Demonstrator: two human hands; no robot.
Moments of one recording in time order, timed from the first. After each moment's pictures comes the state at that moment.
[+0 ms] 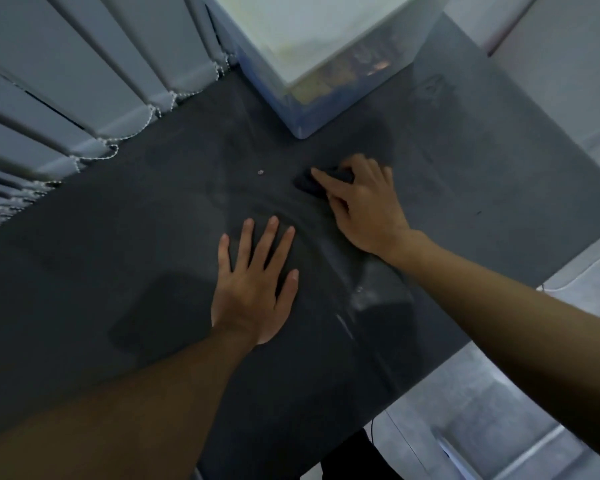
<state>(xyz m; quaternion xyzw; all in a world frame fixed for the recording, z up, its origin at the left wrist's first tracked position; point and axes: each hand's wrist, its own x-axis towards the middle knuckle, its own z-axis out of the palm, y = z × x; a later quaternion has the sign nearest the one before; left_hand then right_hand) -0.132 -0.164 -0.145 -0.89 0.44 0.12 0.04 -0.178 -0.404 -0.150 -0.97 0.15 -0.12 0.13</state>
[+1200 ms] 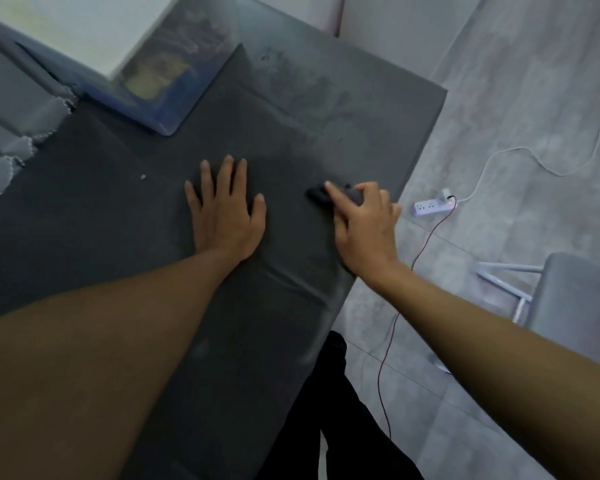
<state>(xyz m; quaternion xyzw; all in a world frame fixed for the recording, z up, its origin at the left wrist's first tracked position) -0.156 -0.269 -0.138 -0.86 0.50 0.10 -0.04 -0.368 -0.345 -0.153 -0.84 0.50 -0.17 0.11</state>
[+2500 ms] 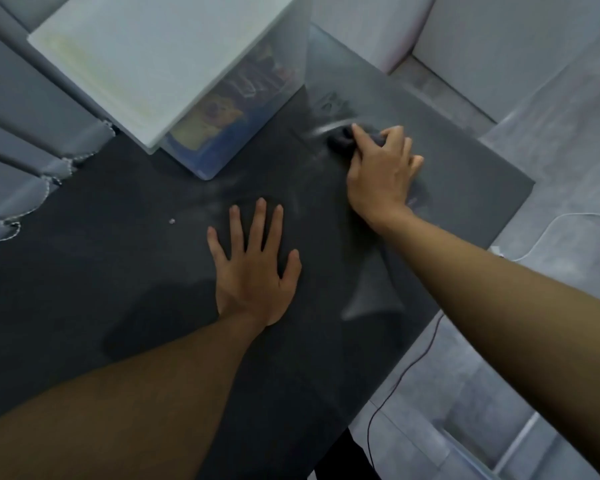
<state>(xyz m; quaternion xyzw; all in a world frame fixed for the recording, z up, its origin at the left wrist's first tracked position) -0.154 -0.300 -0.150 -0.89 0.45 0.10 0.06 -0.222 -0.523 -0.148 -0.83 0.52 -0.15 0.13</state>
